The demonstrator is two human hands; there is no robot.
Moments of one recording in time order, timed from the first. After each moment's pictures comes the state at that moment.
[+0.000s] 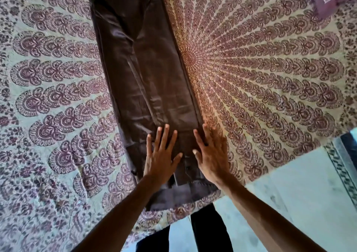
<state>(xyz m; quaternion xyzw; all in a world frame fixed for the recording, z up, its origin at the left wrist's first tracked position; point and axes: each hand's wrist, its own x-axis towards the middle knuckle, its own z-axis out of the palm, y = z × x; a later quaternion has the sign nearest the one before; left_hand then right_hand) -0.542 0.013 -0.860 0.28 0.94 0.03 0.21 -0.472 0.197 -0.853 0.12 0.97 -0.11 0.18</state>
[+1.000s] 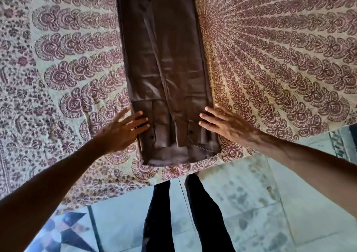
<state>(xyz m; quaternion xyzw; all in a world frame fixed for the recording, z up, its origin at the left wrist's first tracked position) -0.537 -0.145 -0.862 0.56 0.82 -0.05 0.05 -0.465 0.280 -0.856 -0.41 0.90 0.10 0.07</state>
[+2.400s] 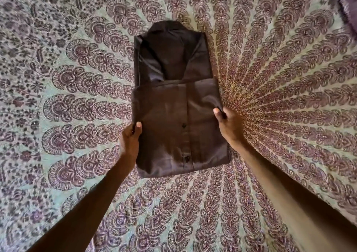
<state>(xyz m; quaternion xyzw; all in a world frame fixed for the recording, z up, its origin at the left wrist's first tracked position) -0.801 -0.066 -0.879 -0.23 0.79 0.54 0.15 -0.788 0.242 -0.865 0.19 0.90 -0.38 -0.02</state>
